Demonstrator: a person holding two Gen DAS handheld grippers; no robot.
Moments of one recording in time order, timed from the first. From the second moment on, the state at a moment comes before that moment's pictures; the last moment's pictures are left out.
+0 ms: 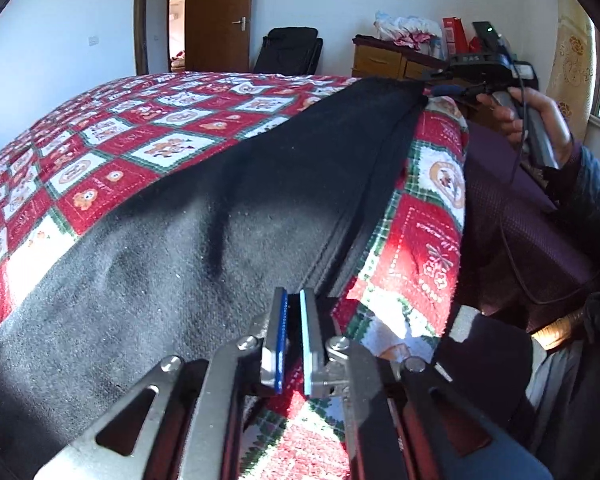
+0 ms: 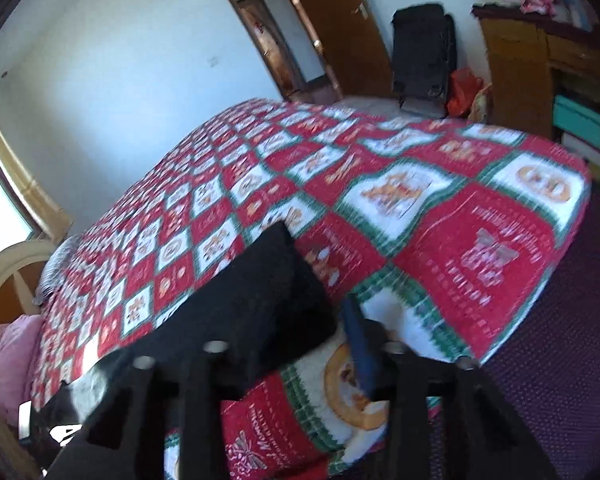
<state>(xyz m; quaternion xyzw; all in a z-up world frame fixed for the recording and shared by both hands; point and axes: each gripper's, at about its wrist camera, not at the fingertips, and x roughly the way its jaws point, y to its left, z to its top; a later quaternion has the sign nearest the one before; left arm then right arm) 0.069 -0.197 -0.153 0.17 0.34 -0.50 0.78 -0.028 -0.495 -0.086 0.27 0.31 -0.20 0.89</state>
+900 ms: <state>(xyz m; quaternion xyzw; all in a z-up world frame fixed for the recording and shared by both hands) 0.068 -0.220 -0.149 0.20 0.31 -0.49 0.79 0.026 -0.408 -0.124 0.28 0.37 -0.08 0.88</state>
